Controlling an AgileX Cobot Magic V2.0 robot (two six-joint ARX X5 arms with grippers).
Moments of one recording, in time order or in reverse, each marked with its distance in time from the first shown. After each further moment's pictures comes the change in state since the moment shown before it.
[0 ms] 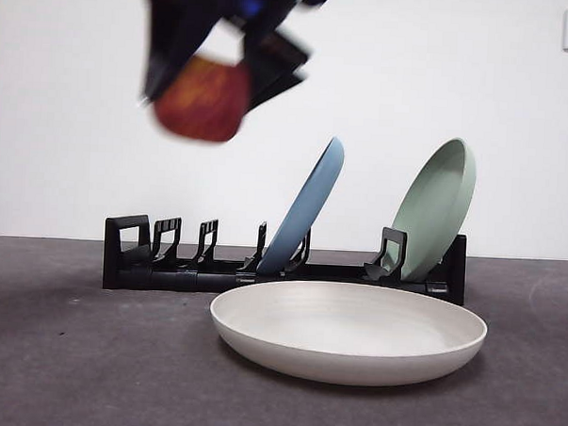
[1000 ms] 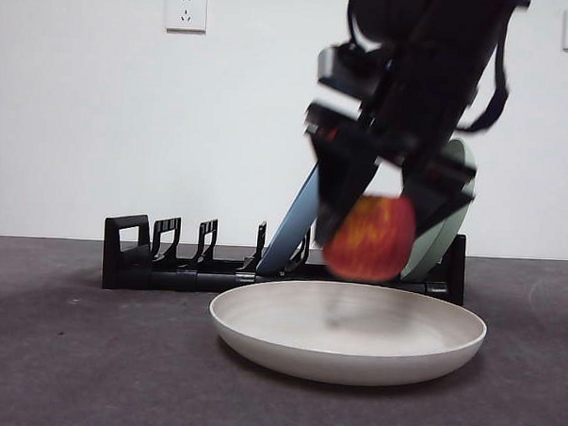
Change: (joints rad) left arm 0.000 0.121 0.000 0.042 0.064 0.004; right arm -0.223 -0.101 -0.470 0.168 0.001 0.160
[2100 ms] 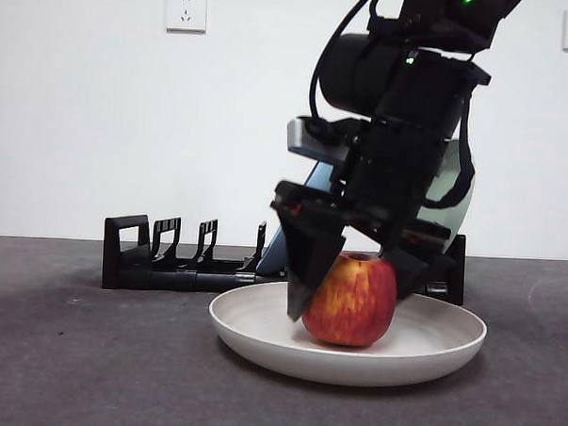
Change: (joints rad) left arm 0.000 0.000 0.000 0.000 0.002 0.000; right arm 0.039 0.134 -0.019 0.071 0.000 0.014
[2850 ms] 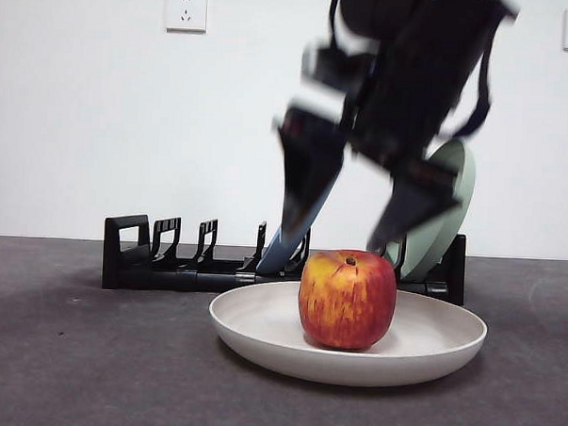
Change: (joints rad) left arm 0.000 0.005 0.000 0.060 0.166 0.013; right arm -0.001 -0.172 -0.002 -0.006 0.003 0.000
